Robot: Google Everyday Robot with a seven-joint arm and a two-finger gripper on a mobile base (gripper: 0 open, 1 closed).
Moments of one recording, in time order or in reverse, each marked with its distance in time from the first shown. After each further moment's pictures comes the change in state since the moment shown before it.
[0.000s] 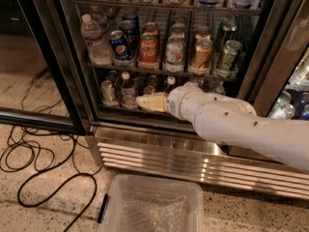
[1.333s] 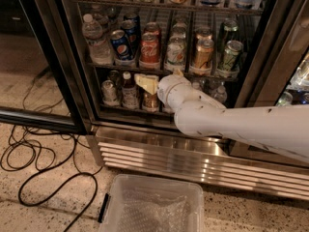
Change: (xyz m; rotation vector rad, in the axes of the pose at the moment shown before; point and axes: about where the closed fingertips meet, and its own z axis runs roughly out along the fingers) arm -0.045 -0.014 0.056 0.070 -0.253 0.051
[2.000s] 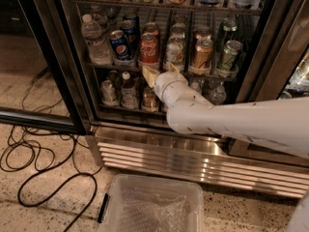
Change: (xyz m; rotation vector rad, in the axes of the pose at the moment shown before) arm -0.010 -0.006 0.020 0.062 -0.085 -0.005
